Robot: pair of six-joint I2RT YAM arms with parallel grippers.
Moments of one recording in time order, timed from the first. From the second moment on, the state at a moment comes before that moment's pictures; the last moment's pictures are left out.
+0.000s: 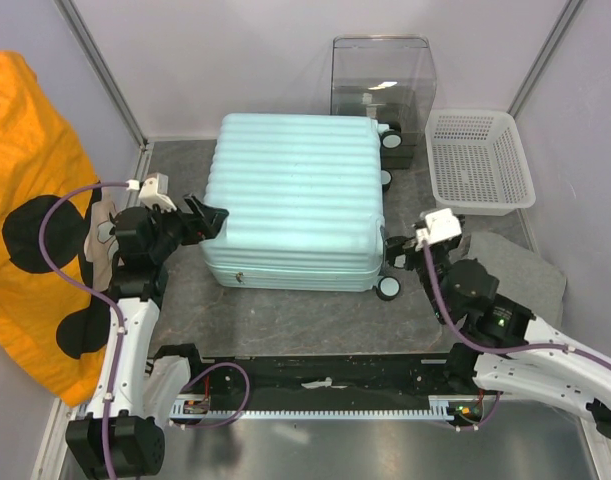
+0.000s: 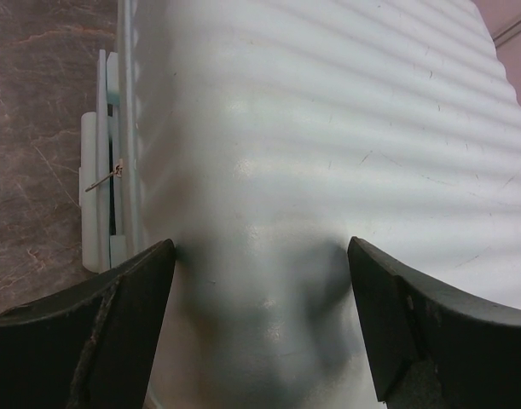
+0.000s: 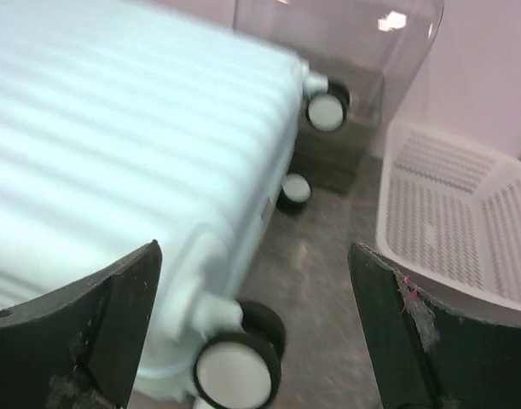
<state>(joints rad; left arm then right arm) 0.08 0.82 0.73 -0.17 0.44 -0.39 1.05 0.65 0.72 -0.08 0.80 -0.16</state>
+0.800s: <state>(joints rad) 0.08 1.27 1.05 -0.01 0.44 -0.50 0.26 1.25 1.08 -0.05 -0.10 0.34</state>
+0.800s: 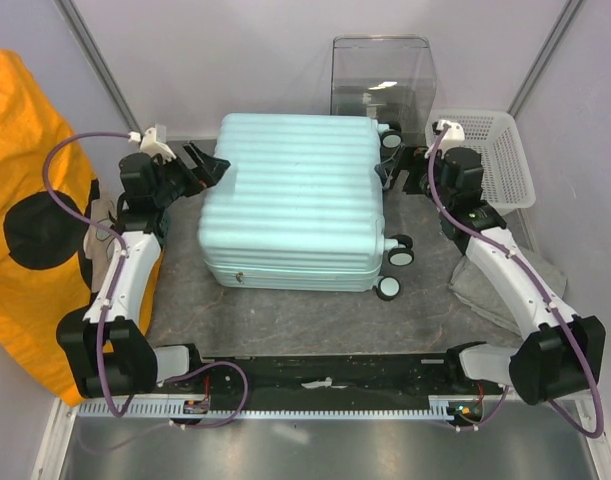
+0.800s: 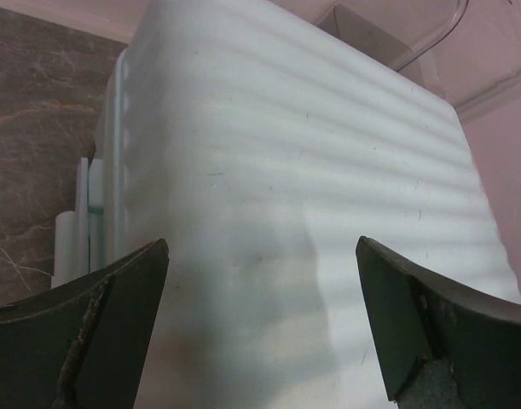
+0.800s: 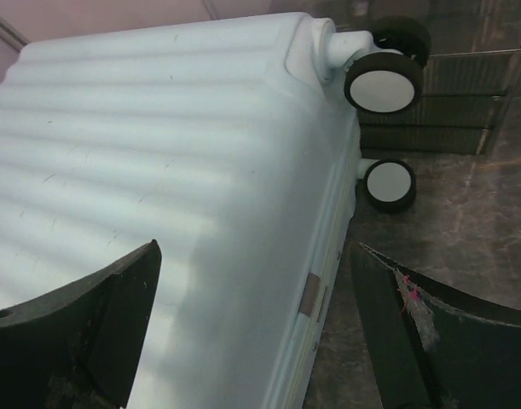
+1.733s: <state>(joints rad) 0.08 0.60 0.52 -0.03 0.32 -0.58 0.37 1.57 1.18 0.13 -0.28 0.45</state>
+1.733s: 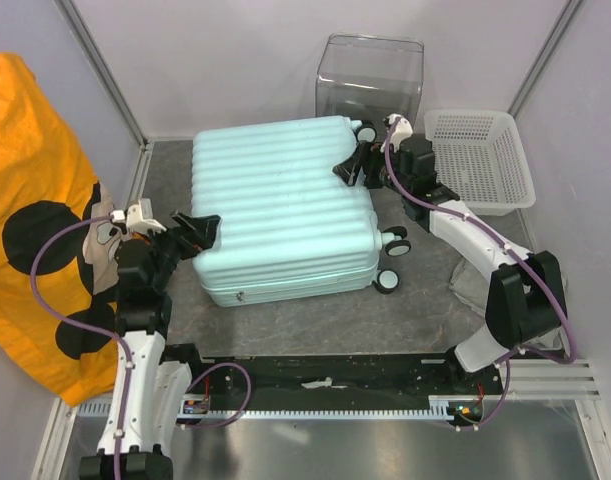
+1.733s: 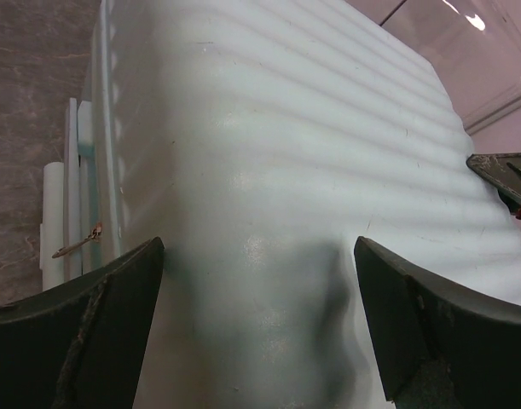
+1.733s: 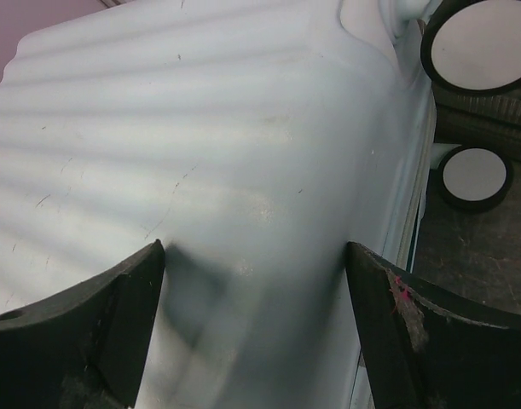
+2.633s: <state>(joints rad) 0.08 0.28 0.55 -0.41 0.06 -0.53 0.57 1.96 1.59 0.22 -0.17 0.41</state>
